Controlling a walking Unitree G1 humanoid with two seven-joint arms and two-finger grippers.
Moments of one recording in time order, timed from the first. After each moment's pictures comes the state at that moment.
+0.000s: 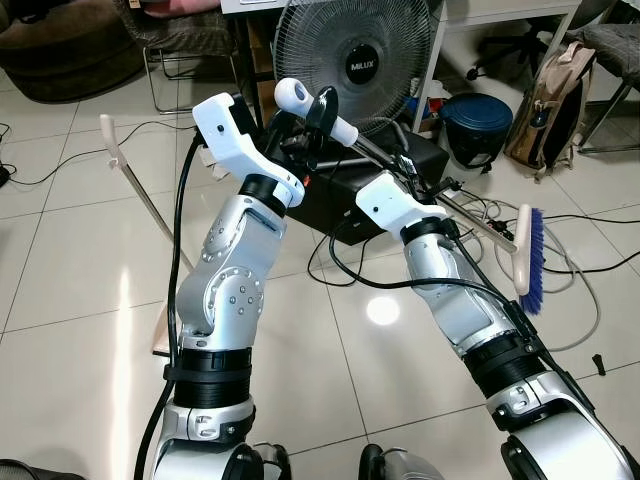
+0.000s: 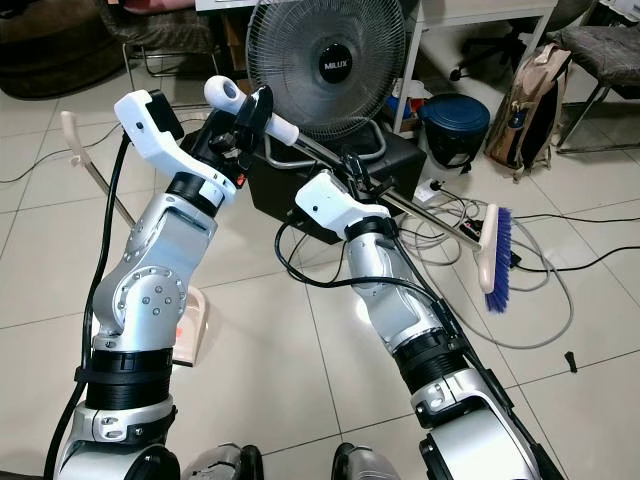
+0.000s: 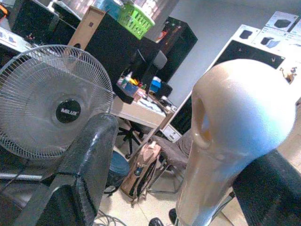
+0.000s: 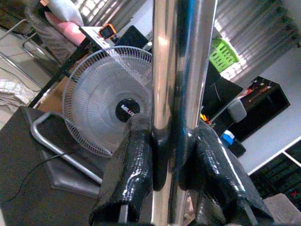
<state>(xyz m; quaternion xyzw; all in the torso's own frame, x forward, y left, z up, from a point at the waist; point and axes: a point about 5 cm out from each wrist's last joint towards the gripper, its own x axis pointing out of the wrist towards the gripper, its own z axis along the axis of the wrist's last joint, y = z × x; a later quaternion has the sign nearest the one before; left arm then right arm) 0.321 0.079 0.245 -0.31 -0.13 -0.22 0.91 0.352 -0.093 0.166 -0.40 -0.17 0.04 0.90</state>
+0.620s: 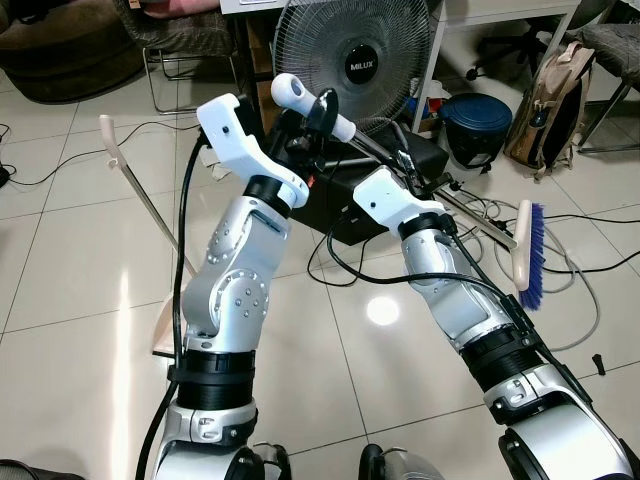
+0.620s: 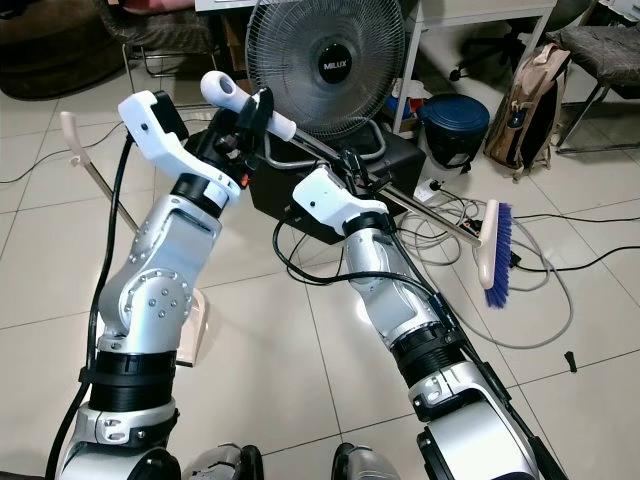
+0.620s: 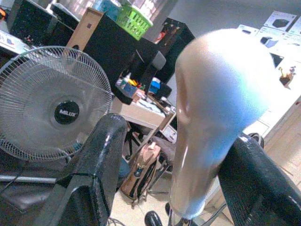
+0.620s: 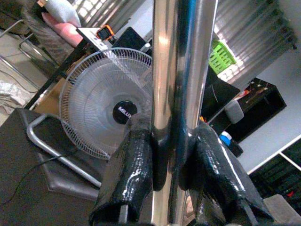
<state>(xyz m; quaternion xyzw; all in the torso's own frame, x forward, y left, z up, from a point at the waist) 0.319 0.073 0.243 -0.31 -0.13 -0.23 0.91 0.356 -0.090 0.169 -0.41 -0.17 0.04 0.90</state>
